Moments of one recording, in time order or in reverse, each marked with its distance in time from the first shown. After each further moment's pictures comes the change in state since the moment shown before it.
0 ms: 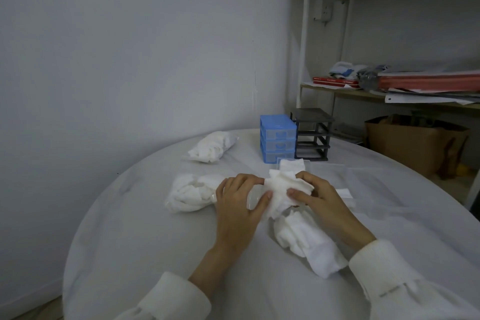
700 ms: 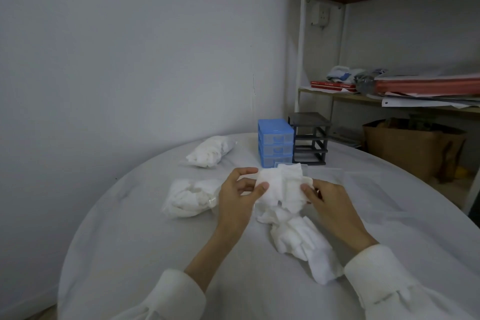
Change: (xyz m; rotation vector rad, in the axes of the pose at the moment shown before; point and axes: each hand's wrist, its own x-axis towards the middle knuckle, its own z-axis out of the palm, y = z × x) left_hand 0.024 0.019 -0.006 -0.701 -0.104 -0.533; right_hand 0.009 0.016 -0.017 -0.641 0.188 -0.008
